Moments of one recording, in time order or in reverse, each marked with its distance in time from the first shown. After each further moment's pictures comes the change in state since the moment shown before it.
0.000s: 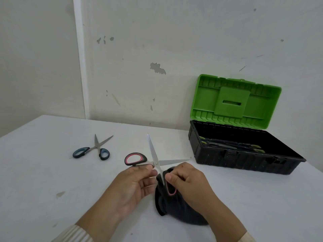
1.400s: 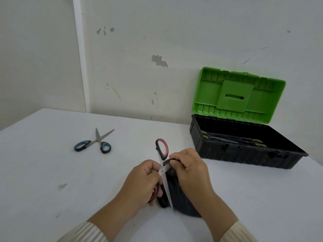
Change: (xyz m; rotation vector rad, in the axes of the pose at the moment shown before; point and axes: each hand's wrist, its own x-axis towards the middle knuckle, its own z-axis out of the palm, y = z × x) left_hand -0.006 -0.016 0.011 0.624 0.054 0.199; right_hand 0.009 -0.002 0.016 -0.095 0.336 -0.151
